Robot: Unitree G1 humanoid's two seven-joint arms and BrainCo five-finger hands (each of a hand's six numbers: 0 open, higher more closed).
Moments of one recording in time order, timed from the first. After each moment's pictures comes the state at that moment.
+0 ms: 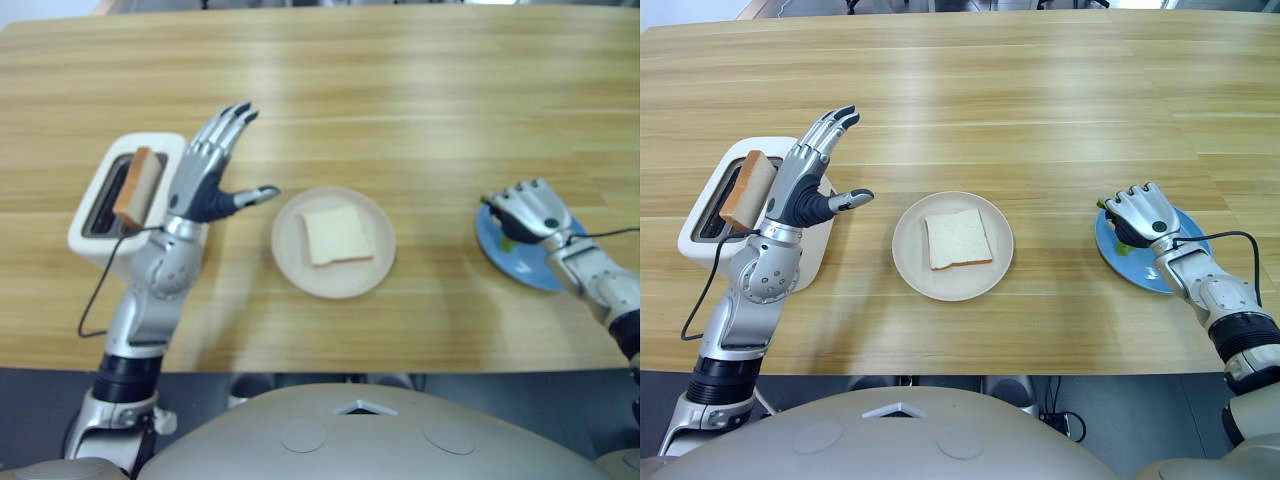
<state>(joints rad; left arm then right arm) 0.01 0.37 -0.05 -0.36 0.62 -0.23 0.05 -0.18 -1.00 0.38 0.54 -1.05 -0.25 -0.67</state>
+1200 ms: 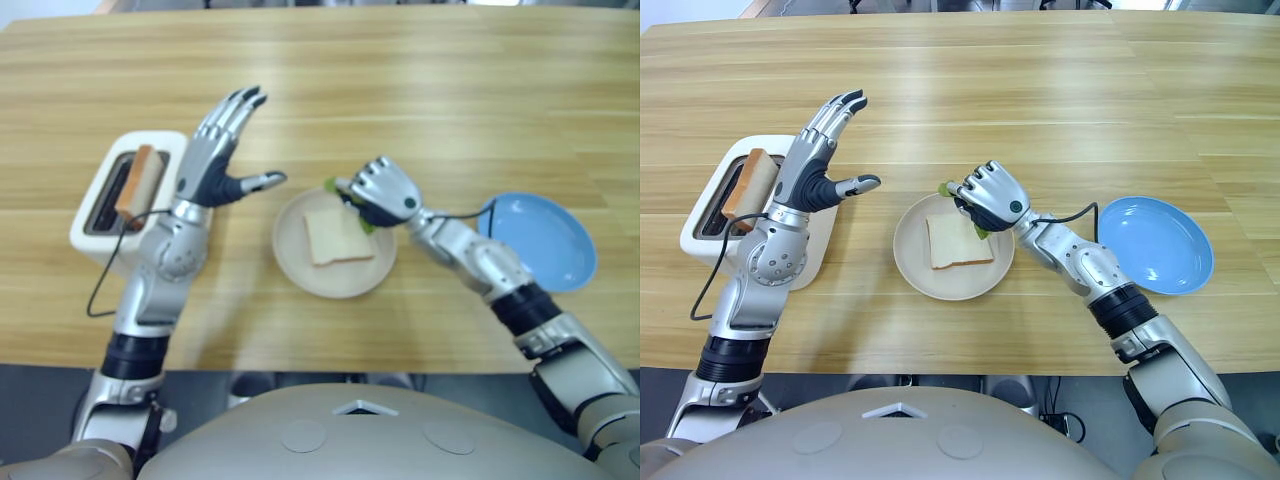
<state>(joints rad) -0.09 0.37 -0.06 -0.29 0.62 -0.25 0.05 -0.35 -0.59 0.51 0.17 -1.12 -0.39 -0.47</state>
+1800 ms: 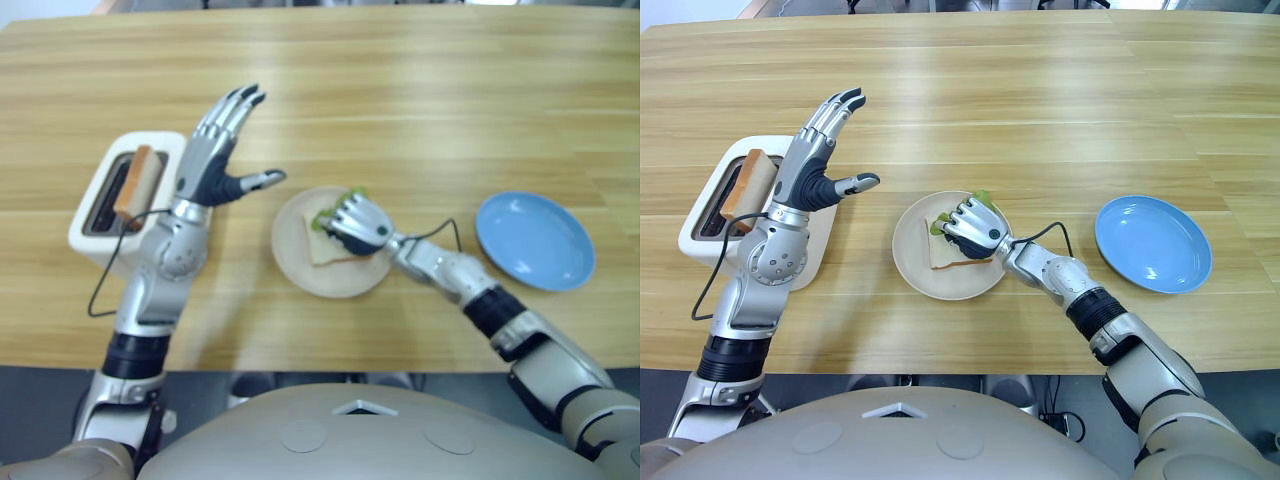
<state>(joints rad) -0.09 0.36 -0.06 -0.29 0.62 -0.24 0.06 -0.38 -0.48 0.64 0.43 -1.19 -0.45 -0.54</state>
